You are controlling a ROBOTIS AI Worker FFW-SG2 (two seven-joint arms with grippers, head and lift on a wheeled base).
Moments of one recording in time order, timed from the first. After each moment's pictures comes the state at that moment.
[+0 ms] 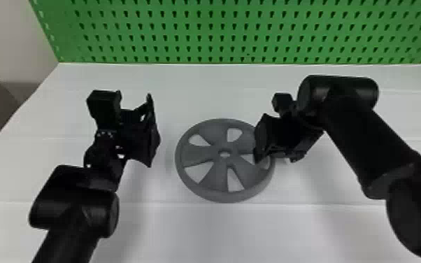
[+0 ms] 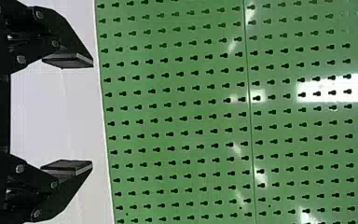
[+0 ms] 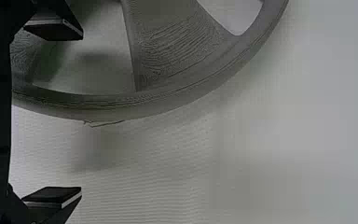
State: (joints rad) left arm -0.12 0.12 -0.11 -1.51 0.06 -0.01 0.04; right arm -0.90 0.00 0.20 -0.66 -0.30 1.32 -0.05
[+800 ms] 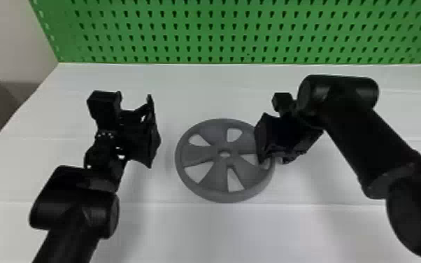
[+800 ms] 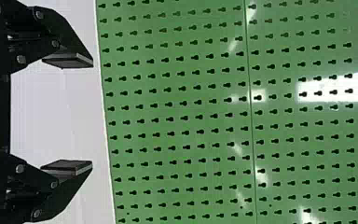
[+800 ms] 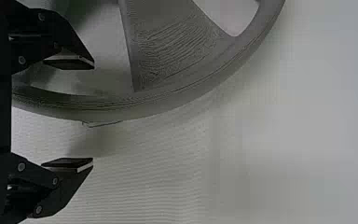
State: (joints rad) left arm -0.12 0.12 -0.11 -1.51 0.06 -0.01 0.04; right arm -0.91 0.00 0.20 -0.66 -0.30 1.31 -0.05
